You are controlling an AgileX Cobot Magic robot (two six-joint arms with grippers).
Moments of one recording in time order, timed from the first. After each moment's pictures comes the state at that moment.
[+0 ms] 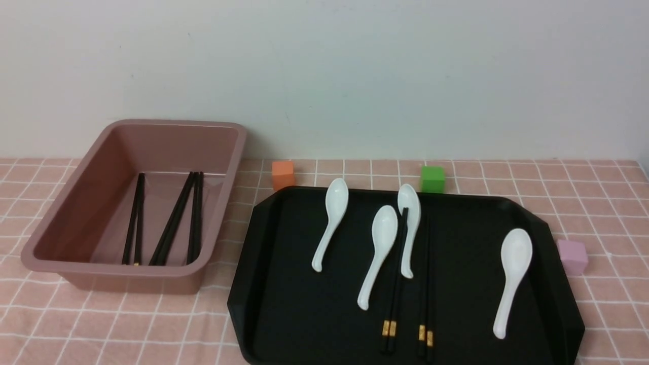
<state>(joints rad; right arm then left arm) 0.08 -0.01 0.02 -0.14 0.30 0.24 -0.10 -0.01 0.03 -0.08 0.39 -0.28</state>
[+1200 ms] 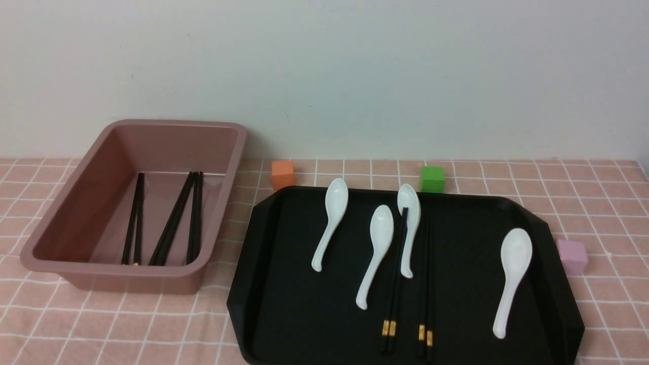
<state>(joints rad) 0.11 -0.01 0.01 0.10 0.39 -0.10 -0.10 -0.01 0.03 -0.08 0.39 -0.28</state>
